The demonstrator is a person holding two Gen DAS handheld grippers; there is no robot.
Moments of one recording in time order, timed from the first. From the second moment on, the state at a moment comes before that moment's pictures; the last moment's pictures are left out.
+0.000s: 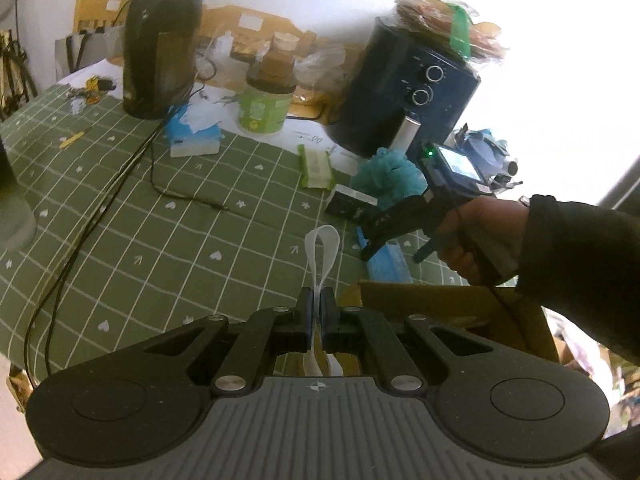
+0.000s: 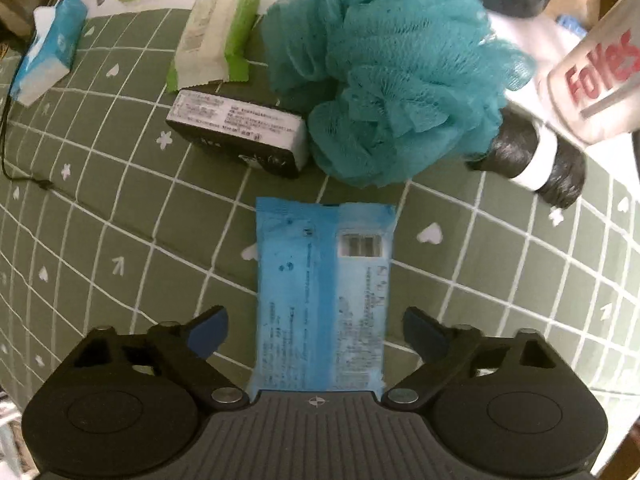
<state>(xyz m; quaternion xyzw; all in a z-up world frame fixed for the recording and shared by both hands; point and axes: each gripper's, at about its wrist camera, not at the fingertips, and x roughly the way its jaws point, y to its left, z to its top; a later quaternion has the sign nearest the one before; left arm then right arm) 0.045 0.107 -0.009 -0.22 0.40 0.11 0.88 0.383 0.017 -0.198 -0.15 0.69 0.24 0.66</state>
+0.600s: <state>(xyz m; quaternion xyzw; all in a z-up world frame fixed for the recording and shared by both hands) 0.044 0.107 -0.013 -0.23 0.40 0.12 0.88 0.369 0.019 -0.214 -0.16 0.69 0.22 0.67</state>
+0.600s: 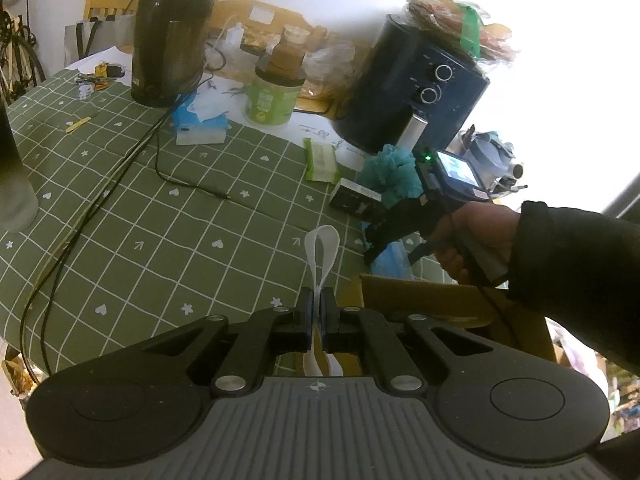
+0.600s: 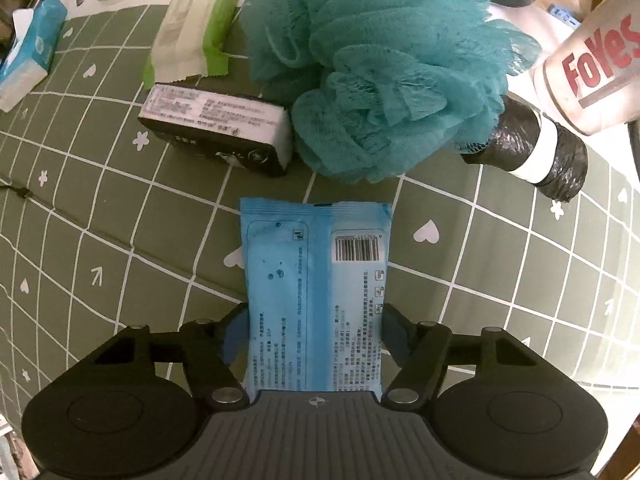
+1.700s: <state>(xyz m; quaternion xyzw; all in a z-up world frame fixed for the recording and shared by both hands) 0.050 0.084 0.010 -0.22 0.39 0.08 0.89 0.364 -0.084 -0.057 0.01 0.64 0.33 0.69</state>
